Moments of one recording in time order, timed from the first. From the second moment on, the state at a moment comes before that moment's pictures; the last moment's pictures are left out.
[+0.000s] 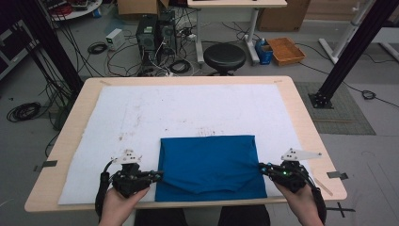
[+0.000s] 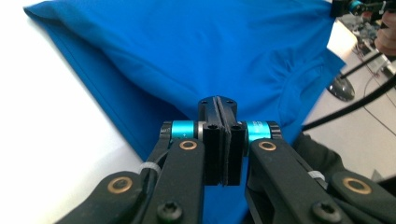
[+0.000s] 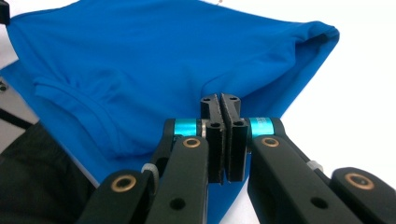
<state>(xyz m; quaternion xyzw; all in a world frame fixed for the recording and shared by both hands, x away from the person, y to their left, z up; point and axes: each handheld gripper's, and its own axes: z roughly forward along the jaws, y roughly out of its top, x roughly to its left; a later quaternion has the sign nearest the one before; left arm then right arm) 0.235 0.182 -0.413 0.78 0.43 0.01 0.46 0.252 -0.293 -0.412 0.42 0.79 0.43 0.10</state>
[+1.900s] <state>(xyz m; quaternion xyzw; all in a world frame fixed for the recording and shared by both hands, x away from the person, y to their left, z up) 0.367 0.170 -0.446 0.77 0.47 0.12 0.41 0.382 -0.280 -0.442 0.50 0.77 0.37 0.12</state>
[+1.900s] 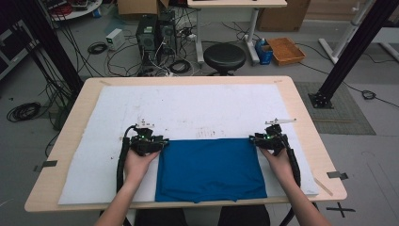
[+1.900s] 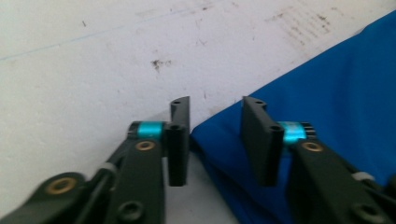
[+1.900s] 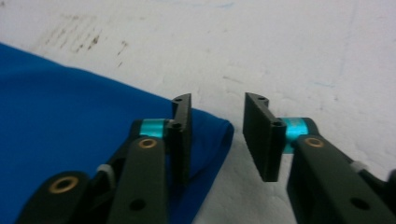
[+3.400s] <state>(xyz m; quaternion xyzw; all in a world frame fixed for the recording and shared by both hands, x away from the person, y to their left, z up) 0.417 0.156 -0.437 0.78 0.46 0.20 0.39 0.432 -0.282 -0.433 0.47 0.79 0.37 0.17</state>
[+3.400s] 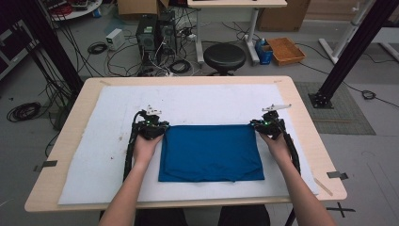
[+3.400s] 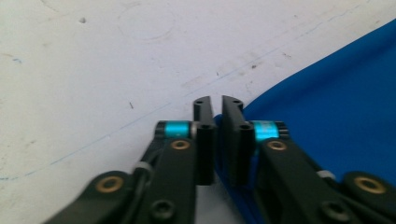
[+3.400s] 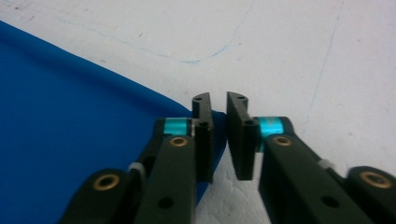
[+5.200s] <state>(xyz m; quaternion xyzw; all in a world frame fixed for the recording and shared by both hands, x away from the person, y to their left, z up) 0.346 0.197 -0.397 0.75 0.37 0.20 0.51 0.360 -0.316 -0.393 0.43 0.74 0.48 0.19</state>
